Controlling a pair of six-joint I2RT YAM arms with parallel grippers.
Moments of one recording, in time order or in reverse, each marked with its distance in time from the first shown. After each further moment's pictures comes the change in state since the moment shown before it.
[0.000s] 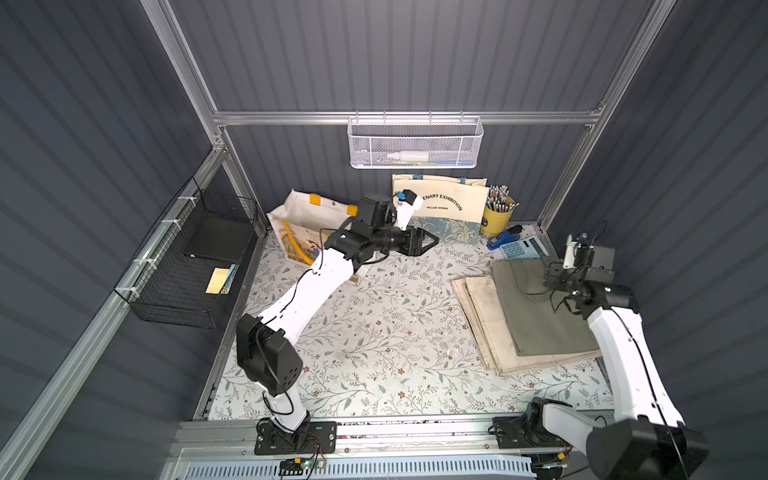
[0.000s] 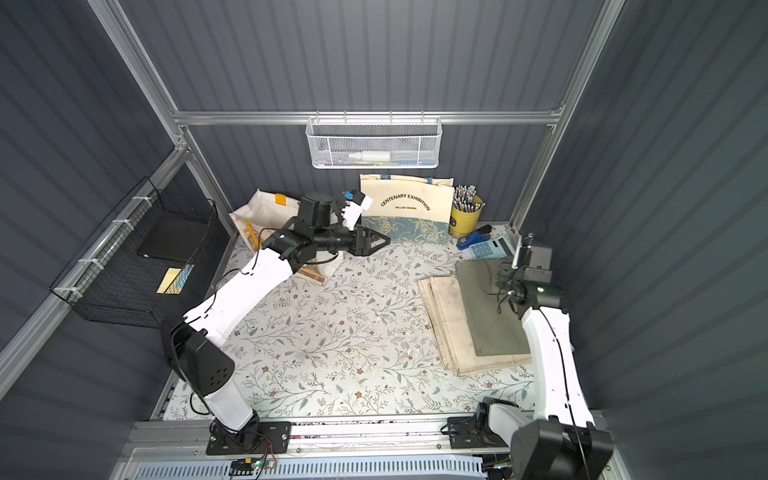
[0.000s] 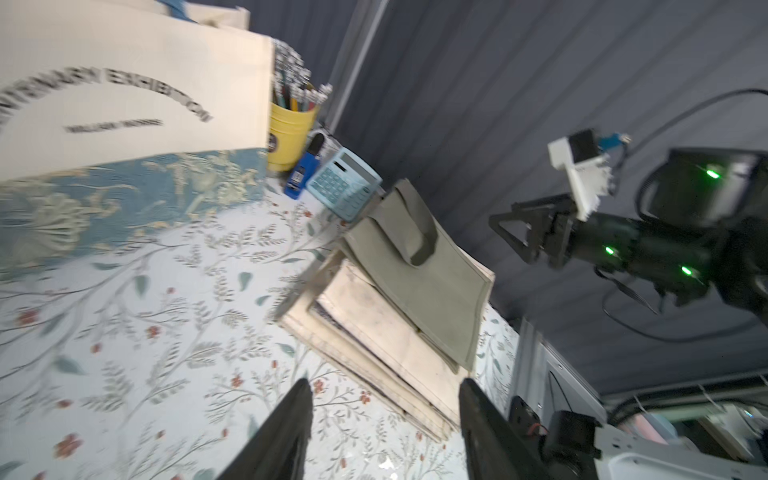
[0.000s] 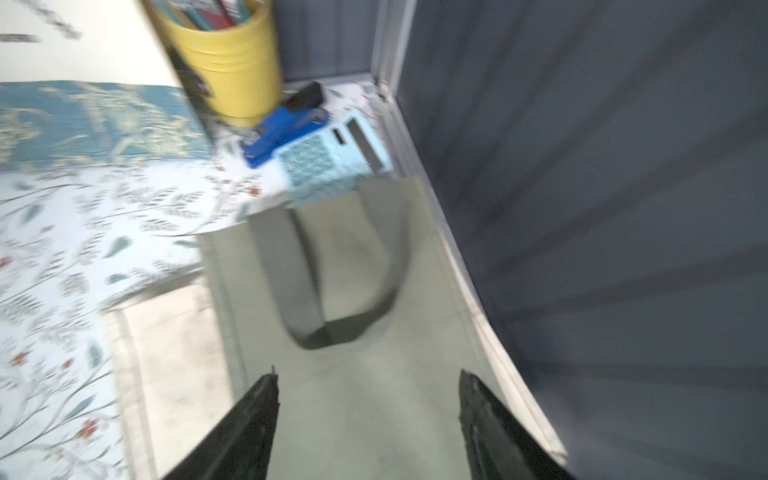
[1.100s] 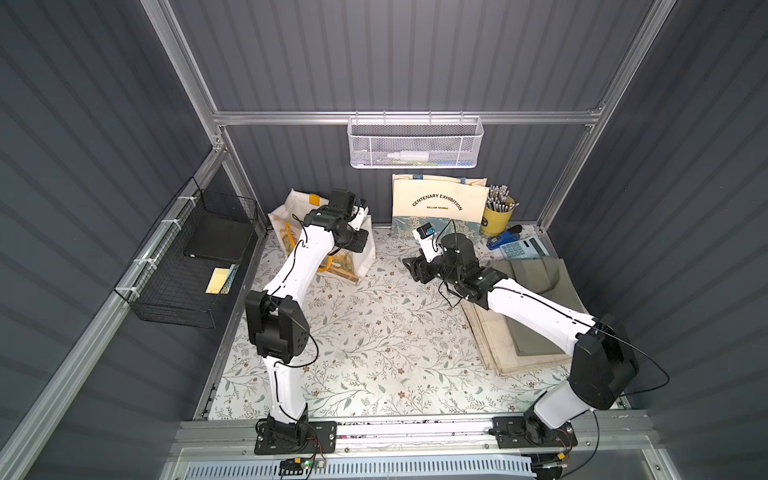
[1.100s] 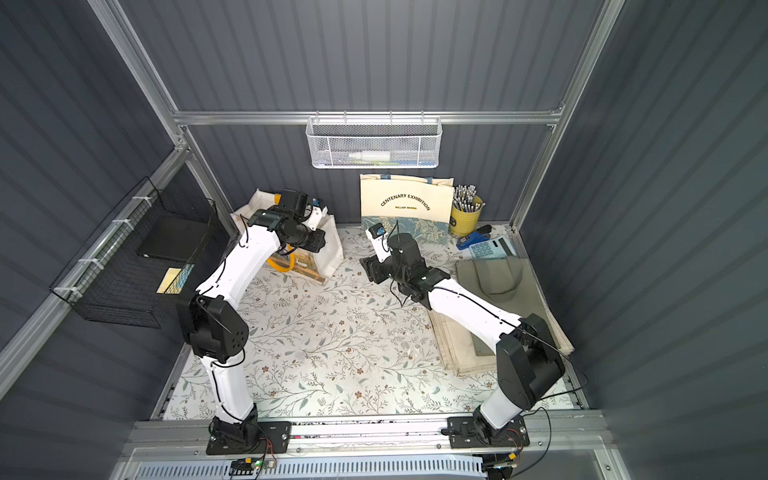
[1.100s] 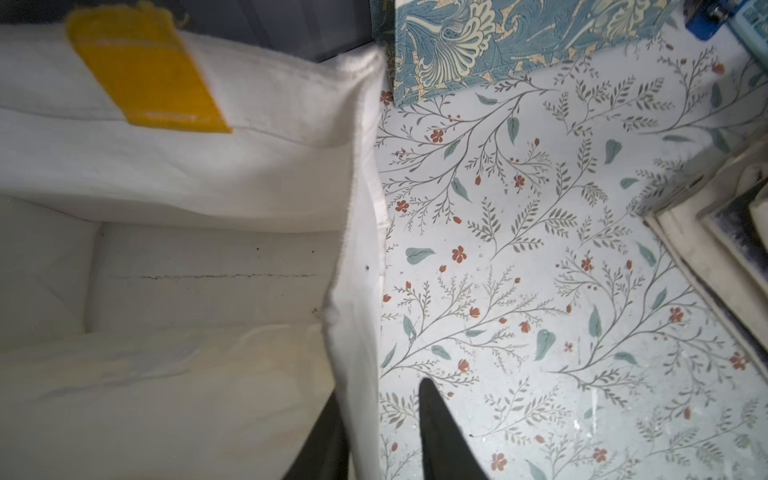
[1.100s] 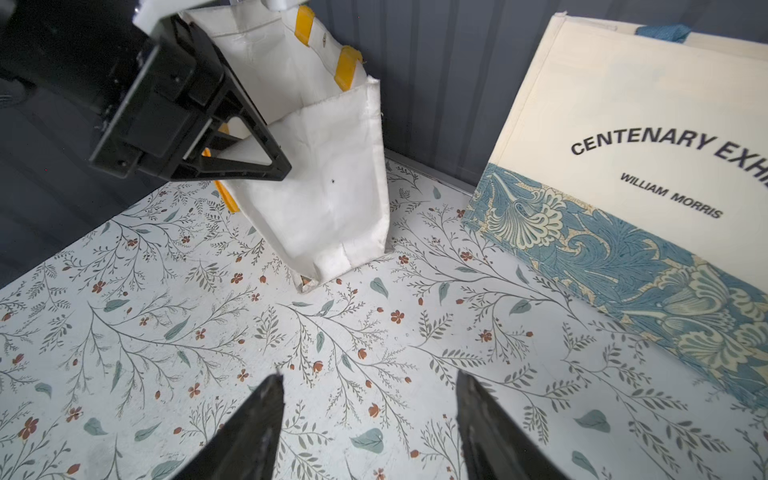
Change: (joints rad) left arm 0.246 0.266 0.259 -0.492 -0.473 0.365; right arm 0.736 0.504 0.115 0.602 -0.231 0.044
